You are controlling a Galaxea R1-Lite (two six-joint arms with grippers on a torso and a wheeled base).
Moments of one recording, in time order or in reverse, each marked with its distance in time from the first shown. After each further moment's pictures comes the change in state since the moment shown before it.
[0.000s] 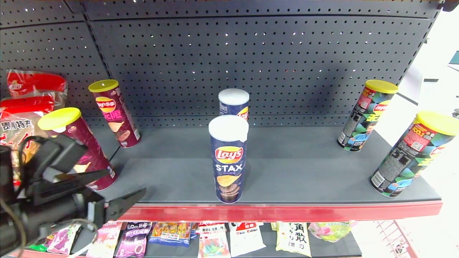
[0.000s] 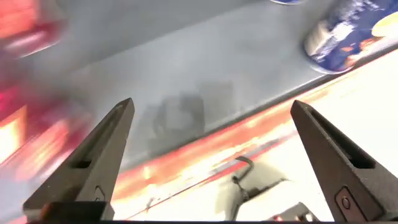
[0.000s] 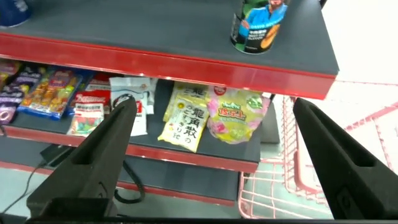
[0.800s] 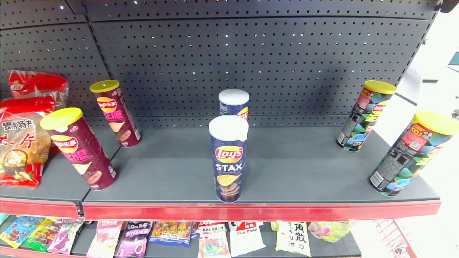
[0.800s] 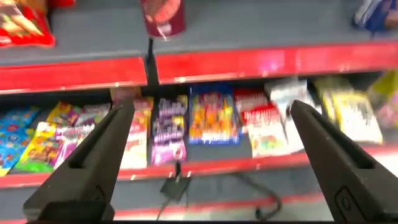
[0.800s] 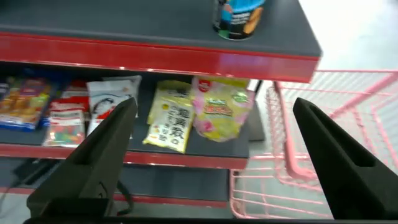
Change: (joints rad) left arm 0.271 -1.106 0.288 0.526 0.035 -0.056; right arm -0.231 -0.118 0.107 -0.029 0.152 -0.040
